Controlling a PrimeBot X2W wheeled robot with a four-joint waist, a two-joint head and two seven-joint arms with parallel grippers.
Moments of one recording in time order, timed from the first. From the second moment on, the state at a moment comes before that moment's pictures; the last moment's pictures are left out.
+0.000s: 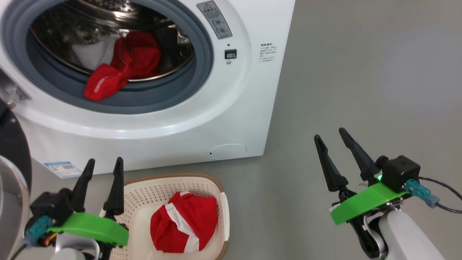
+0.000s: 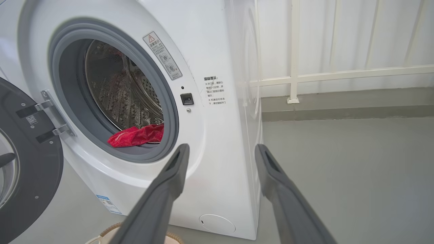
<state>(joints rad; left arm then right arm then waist) -0.27 0.27 -0.19 0.33 -0.54 0.02 -0.25 -0.26 -0.11 0.20 0.32 0.44 0.12 -0.26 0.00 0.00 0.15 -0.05</state>
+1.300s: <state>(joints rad) -0.12 0.28 -0.20 0.11 -0.51 0.12 -0.22 -0.20 -0.14 0.20 0.32 0.47 0.12 -0.26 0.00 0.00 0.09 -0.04</state>
